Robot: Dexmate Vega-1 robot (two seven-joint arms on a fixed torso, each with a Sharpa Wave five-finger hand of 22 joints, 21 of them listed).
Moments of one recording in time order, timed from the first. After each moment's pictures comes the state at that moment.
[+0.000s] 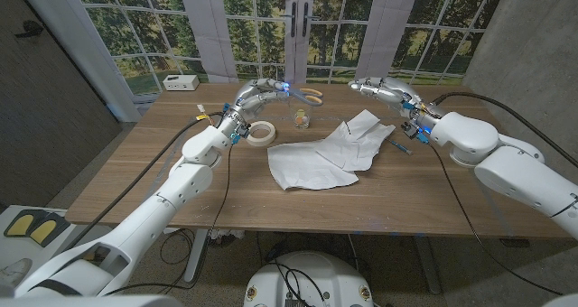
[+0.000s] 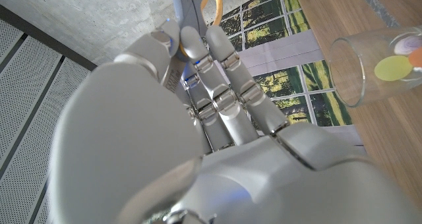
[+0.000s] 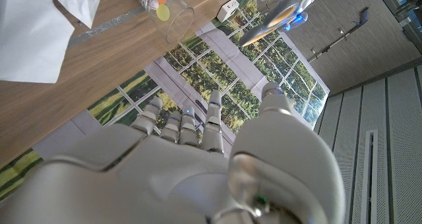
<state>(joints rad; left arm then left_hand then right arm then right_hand) 0.80 0.52 0.41 -1.47 -0.75 -0.39 -0.38 1.19 -0.17 0.61 -0.15 0.31 1.24 -0.06 0.47 0.20 1.11 -0.17 0.42 0.26 1.37 -0.24 0.22 0.32 1.01 -0.16 0.74 0.19 -1.07 -1.00 -0.21 -2.09 0.52 -0.06 0.01 0.72 0.15 -0.02 -0.13 0.39 0.40 0.07 0.29 0.22 0.10 0.14 0.21 0.19 -0.03 0.08 0.18 0.18 0.03 0.18 0.20 0.18</state>
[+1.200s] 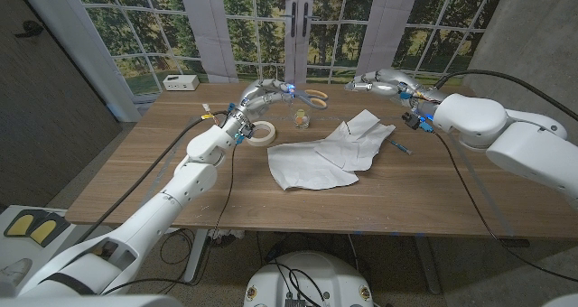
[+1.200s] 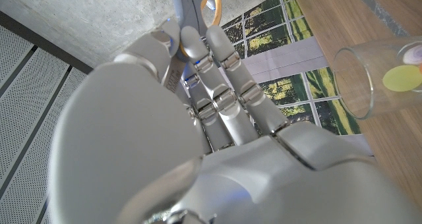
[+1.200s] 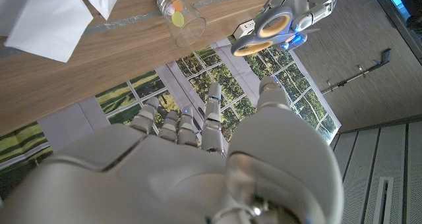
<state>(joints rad) 0.77 0.49 0.44 -1.42 -0.73 -0.42 -0.42 1.19 -0.17 0.61 -0.15 0.32 1.24 -0.06 0.46 0.20 1.11 -0.17 0.42 0.26 1.37 -0.24 0.22 0.32 1.01 -0.16 0.76 0.19 -1.01 -1.11 -0.20 -2.27 0.50 -0.31 -0.02 0.78 0.15 0.01 -0.15 0.39 0.48 0.12 0.32 0.24 0.10 0.16 0.21 0.19 -0.05 0.13 0.18 0.18 0.00 0.21 0.19 0.18</state>
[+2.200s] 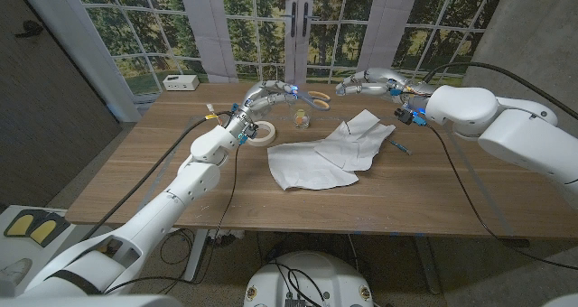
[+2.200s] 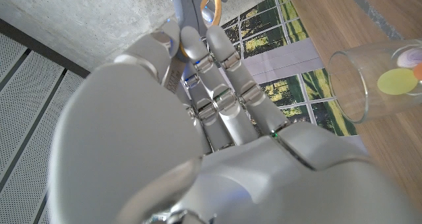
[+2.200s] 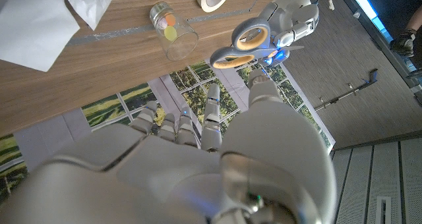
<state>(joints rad) 0.76 0.48 0.45 -1.40 -0.71 -0.42 -0.41 1.18 -0.16 0.61 -0.14 0.32 1.24 -0.06 0.45 0.21 1.11 -0.17 0.41 0.26 1.37 -0.24 0.22 0.32 1.00 -0.16 0.77 0.19 -0.87 -1.10 -0.29 -2.27 0.50 -0.38 0.07 0.90 0.16 0.06 -0.17 0.40 0.46 0.13 0.31 0.25 0.08 0.18 0.21 0.19 -0.08 0.15 0.17 0.18 -0.04 0.21 0.18 0.18</state>
